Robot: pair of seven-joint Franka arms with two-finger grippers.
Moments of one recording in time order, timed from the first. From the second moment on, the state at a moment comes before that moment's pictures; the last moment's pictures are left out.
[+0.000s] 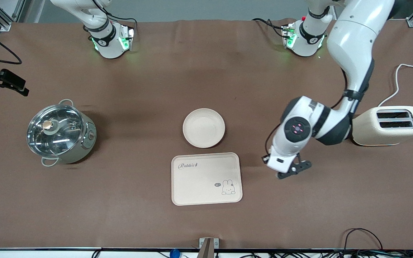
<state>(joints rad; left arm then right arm) -0.06 0.68 -0.37 -1.55 0.39 2.11 -0.94 -0.01 -0.07 -0.04 -1.64 -0.01 1.58 0.01</state>
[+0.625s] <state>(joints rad) 0.06 0.76 -0.37 -1.62 0.41 2.21 -0.92 -0.02 -0.07 -0.04 -1.64 -0.01 1.60 0.01</state>
